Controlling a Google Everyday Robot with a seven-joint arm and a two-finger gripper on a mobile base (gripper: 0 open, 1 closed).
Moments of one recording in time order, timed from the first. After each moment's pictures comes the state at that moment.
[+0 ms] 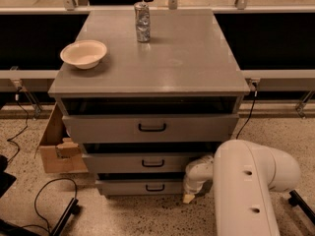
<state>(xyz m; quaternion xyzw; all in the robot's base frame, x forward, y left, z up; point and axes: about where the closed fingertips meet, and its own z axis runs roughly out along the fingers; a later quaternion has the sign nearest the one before) 0.583 -0.151 0.193 -0.67 0.74 0.03 0.07</state>
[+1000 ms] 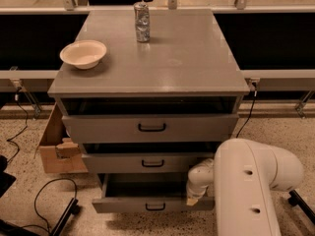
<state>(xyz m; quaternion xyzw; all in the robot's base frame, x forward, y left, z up) 0.565 -0.163 0.191 -0.66 0.75 0.03 0.06</state>
